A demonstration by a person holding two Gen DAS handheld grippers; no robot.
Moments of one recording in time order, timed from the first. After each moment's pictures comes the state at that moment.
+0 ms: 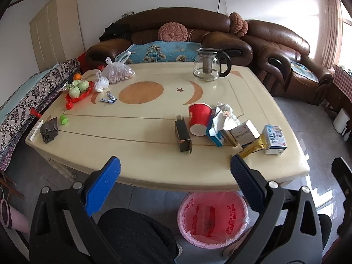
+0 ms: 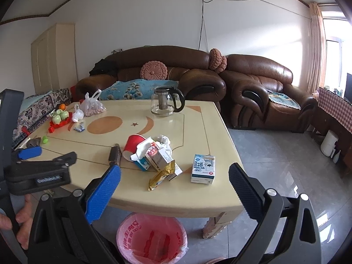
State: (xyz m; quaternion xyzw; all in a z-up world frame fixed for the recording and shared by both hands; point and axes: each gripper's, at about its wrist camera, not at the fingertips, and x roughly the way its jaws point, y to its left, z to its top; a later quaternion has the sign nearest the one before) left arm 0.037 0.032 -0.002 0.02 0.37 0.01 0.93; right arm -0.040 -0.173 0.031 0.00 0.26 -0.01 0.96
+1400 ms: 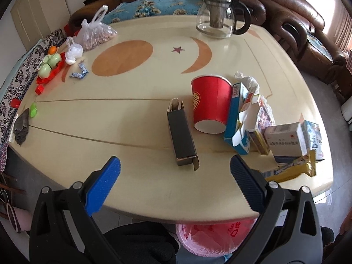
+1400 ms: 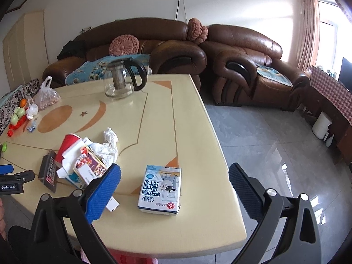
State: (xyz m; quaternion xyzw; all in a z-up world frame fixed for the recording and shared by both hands) left arm 0.205 0.021 -0.088 0.03 0.51 0.00 0.86; right arm 0.136 -0.271 -0.050 0.02 0.35 -0.08 0.93
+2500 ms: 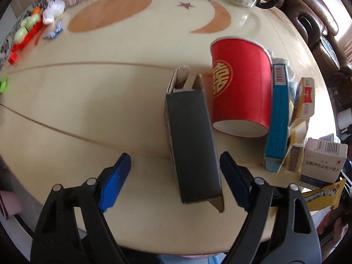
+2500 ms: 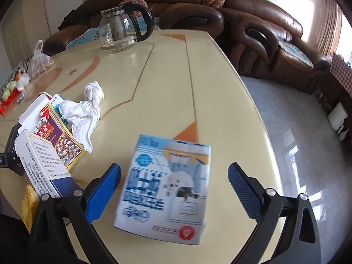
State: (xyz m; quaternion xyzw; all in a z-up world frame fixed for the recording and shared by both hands) left arm 0.266 0.037 -0.167 -0.04 0.60 -0.01 0.80; right arm 0.209 -0.277 -0.158 0.02 0.45 -0.04 0.89
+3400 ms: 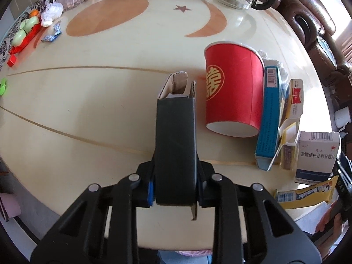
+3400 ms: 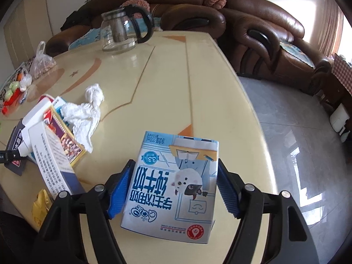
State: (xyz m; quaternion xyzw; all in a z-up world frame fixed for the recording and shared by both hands) left arm 0.263 0.036 -0.158 -0.04 0.59 -0.02 0.80; right arm 0.206 -0.280 -0.152 0.02 0.44 -0.03 0.90
